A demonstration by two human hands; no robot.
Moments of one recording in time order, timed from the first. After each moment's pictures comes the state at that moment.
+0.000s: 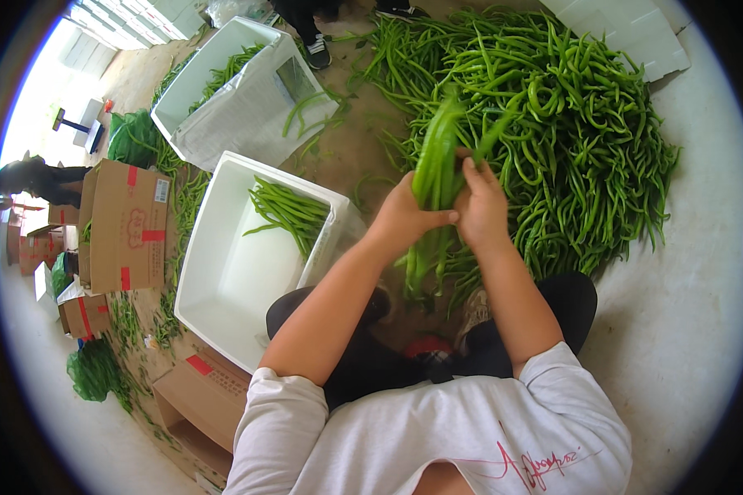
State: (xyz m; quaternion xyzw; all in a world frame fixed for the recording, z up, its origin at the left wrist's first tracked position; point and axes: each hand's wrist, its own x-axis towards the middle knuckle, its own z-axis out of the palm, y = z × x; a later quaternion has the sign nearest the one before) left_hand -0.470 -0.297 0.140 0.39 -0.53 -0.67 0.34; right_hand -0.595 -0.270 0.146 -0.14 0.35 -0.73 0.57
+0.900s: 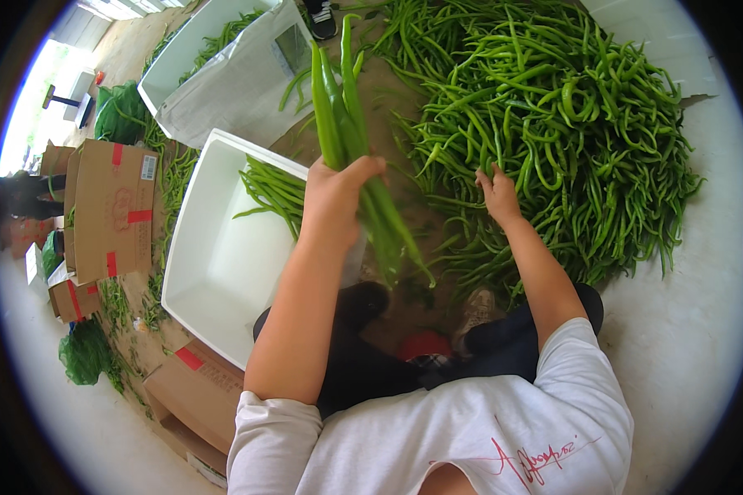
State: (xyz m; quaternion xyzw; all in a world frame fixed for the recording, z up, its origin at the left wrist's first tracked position) left_hand -0.407 -0.352 0.164 0.51 -0.29 -0.69 0.42; right_hand -0.686 -0.304 -0.030 -0.52 0.76 -0.25 0.31
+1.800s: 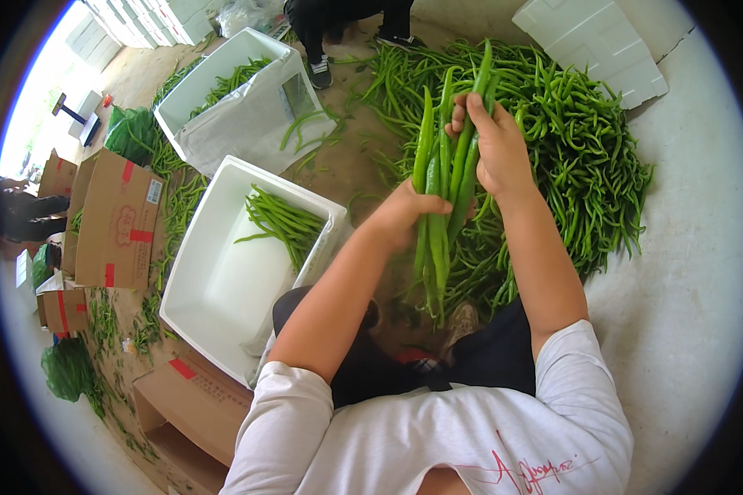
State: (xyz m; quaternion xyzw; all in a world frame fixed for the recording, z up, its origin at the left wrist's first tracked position) left_hand -0.460 -0.302 0.183 0.16 -0.34 -0.89 0.27; right_hand -0.608 -0.310 0.252 -0.34 0.43 -0.65 0.52
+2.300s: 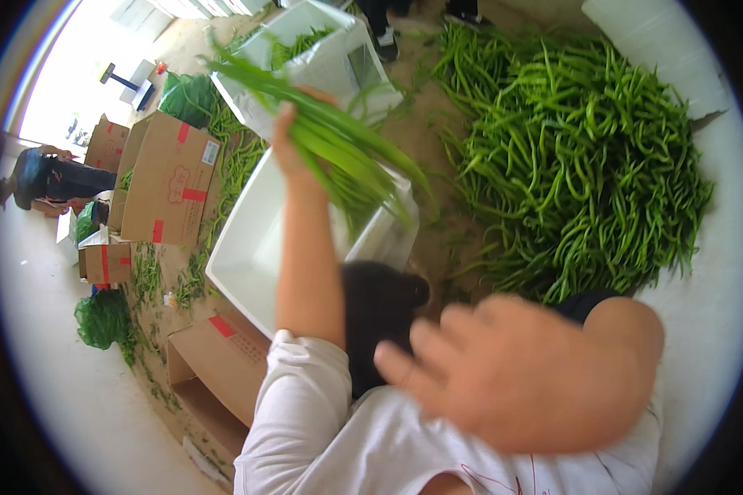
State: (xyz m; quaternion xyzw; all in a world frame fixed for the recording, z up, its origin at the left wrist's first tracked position) left_hand -0.274 -0.378 0.208 0.10 -0.30 -0.69 0.65; right_hand -0.517 -0.170 0.387 -0.95 0.23 -0.03 0.21
